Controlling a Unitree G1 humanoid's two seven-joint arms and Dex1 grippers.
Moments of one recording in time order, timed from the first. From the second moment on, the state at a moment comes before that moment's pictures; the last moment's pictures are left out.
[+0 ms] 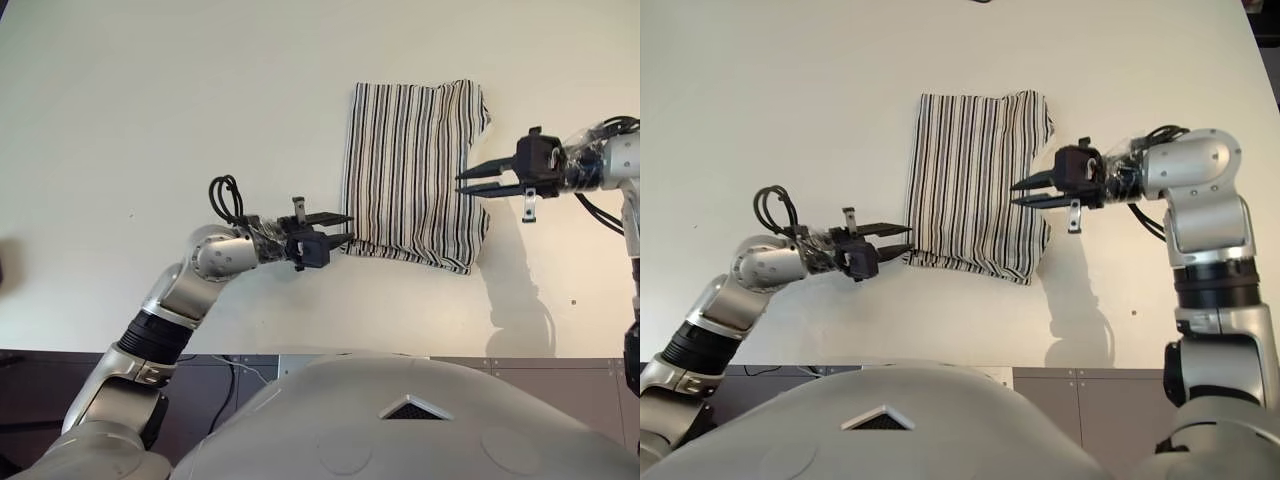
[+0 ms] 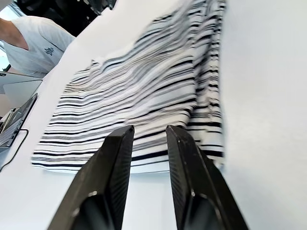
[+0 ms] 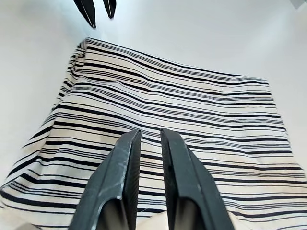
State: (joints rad) left arm 0.04 0.64 -0.43 -0.11 0.22 -0.38 -0.73; right arm -0.27 -0.79 0.16 0.06 0.17 -0.01 1.40
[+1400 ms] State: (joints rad) left arm -0.14 0.71 -0.54 0.09 0.23 -0.52 -0.91; right arm -0.08 -0.82 0.25 -0.05 -0.02 -0.31 1.15
